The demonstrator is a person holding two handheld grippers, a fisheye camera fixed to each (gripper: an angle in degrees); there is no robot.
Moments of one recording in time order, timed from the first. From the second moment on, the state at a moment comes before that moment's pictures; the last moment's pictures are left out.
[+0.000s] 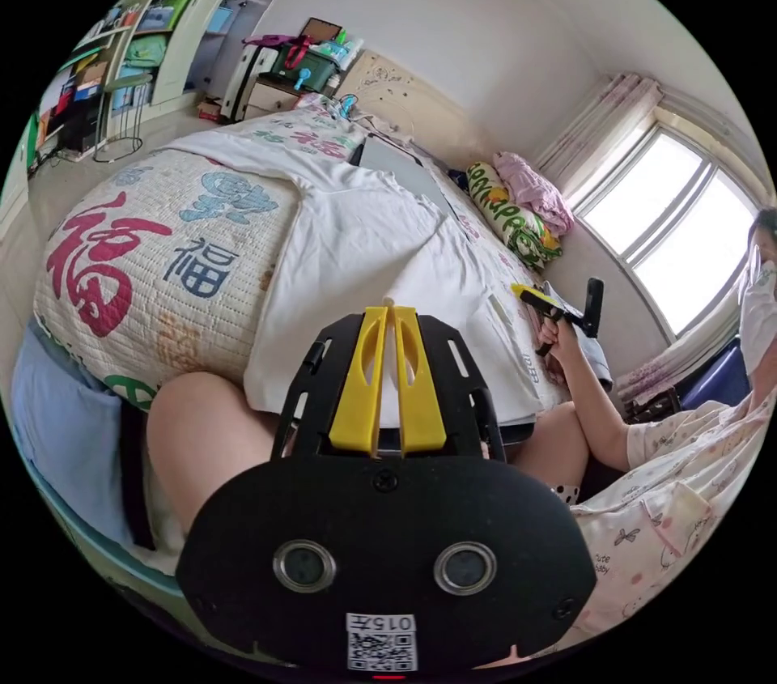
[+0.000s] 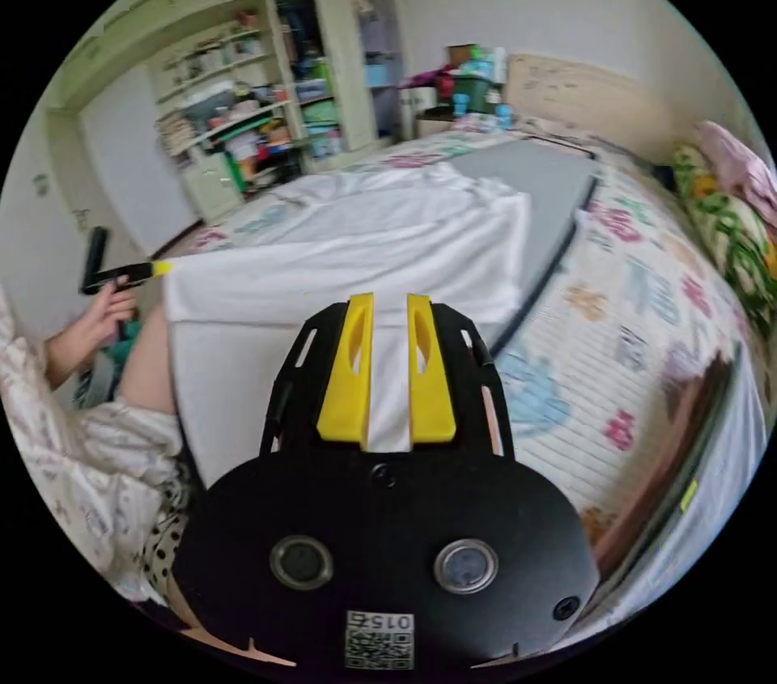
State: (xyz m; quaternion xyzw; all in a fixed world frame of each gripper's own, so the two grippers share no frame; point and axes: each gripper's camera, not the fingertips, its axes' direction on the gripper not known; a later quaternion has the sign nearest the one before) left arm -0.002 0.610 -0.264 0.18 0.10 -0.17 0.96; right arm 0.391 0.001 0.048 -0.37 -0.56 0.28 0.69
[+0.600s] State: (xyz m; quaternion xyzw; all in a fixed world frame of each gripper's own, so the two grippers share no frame) left arm -0.071 0.624 -0.203 0.16 0.08 -0.23 0.96; right arm 0.341 -0.057 0.142 -0.41 -0.53 0.24 0.70
